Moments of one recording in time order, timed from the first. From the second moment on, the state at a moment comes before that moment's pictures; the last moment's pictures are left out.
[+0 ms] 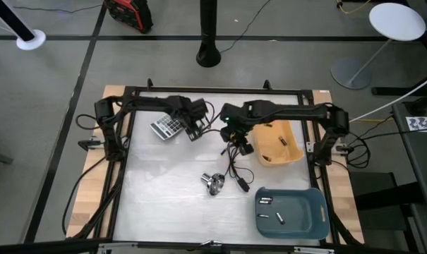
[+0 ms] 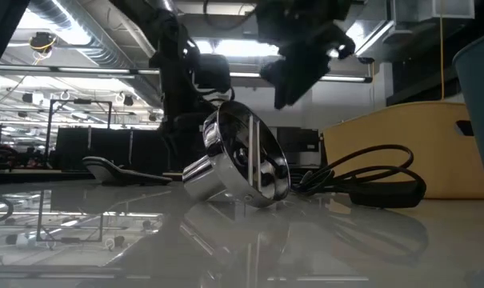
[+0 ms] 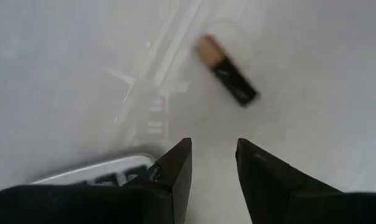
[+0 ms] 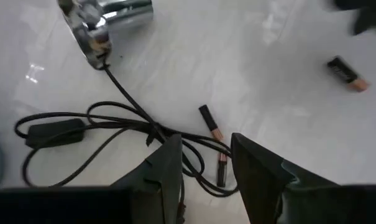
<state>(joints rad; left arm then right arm) 0.37 1.82 1.22 -0.76 -0.09 -0.13 -0.16 1.78 1.51 -0.91 -0.28 -0.58</state>
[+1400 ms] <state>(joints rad) 0.45 1.82 1.22 -0.61 -0.09 -0.13 -0.07 2.06 1.51 -0.77 -0.12 -0.69</state>
